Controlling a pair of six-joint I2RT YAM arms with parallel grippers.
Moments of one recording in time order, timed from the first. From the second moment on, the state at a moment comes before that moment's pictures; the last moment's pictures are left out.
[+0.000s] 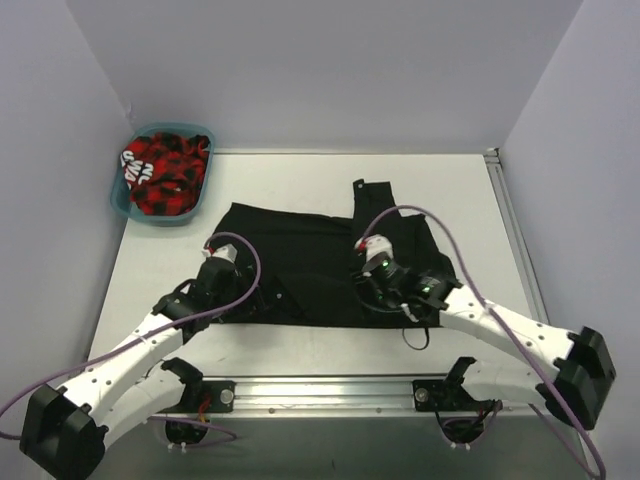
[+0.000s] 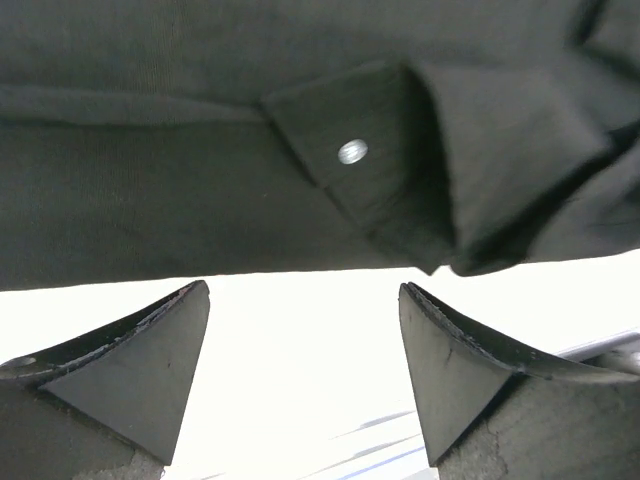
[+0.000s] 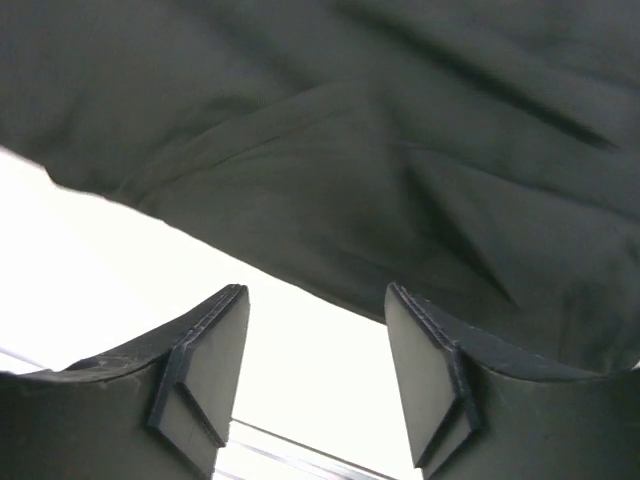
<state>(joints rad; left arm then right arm) -0.53 0.86 0.53 -0.51 0.01 -0.82 0.84 1.08 0.77 -0.64 0.24 0.39</state>
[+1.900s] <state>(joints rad) -0.60 1.03 0.53 -0.48 -0.05 -0.81 0.47 1.68 1.23 -0.67 0.27 0.19</state>
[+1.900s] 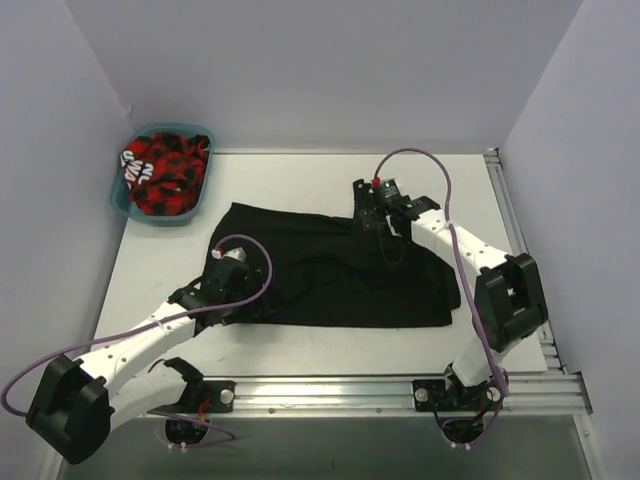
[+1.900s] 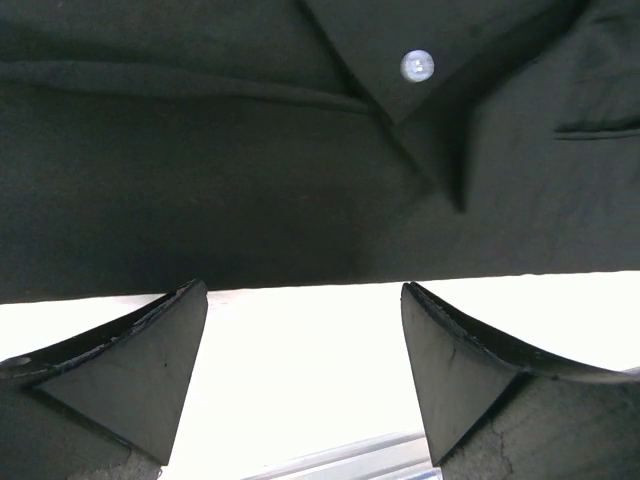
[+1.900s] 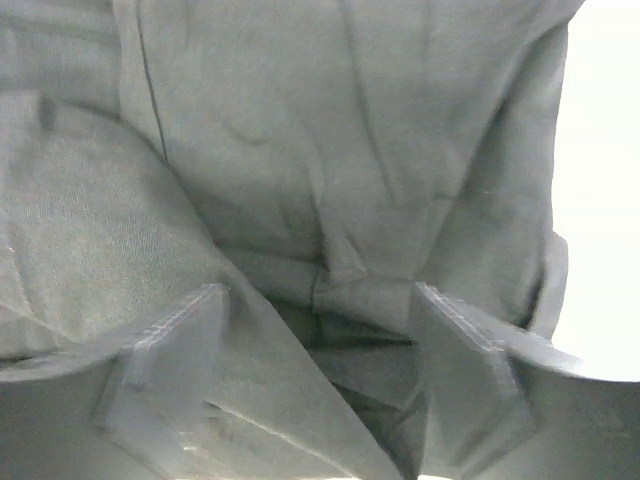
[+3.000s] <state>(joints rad) -0.76 1.42 0.67 -0.19 -0.27 -1.22 0.47 0.88 0.62 -0.51 0.14 0.58</state>
